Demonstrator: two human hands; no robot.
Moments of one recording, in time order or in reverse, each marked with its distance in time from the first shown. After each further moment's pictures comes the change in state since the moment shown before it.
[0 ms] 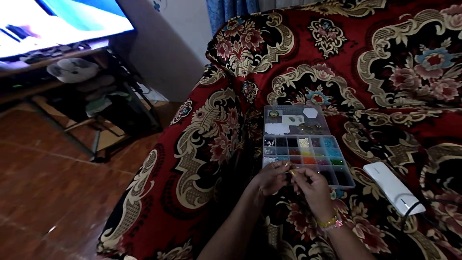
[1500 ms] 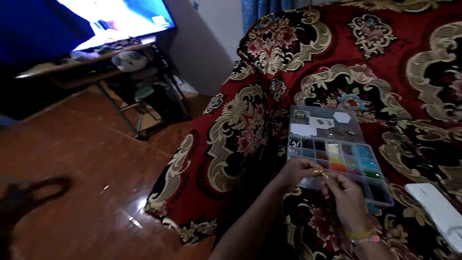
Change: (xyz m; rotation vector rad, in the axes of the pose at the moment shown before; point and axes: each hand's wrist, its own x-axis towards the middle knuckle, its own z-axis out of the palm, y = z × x) left_hand -0.001 0.009 -0.002 0.447 0.067 0.281; right_hand 0.002 0.004 -0.001 -0.033 0.013 0.060
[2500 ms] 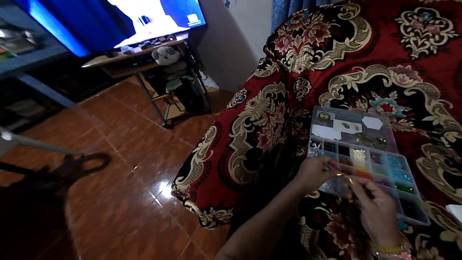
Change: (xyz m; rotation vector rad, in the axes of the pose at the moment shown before) left_hand -0.002 0.019 0.003 0.613 0.109 -0.007; right_hand 0.004 0.006 -0.005 0.019 0.012 -0.071
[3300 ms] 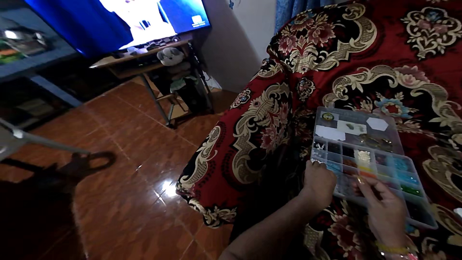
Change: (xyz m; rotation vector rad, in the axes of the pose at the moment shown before) left_hand -0.004 0.025 0.024 0.863 -0.221 -0.241; right_hand 0.005 0.002 -0.002 -0.039 0.068 -0.011
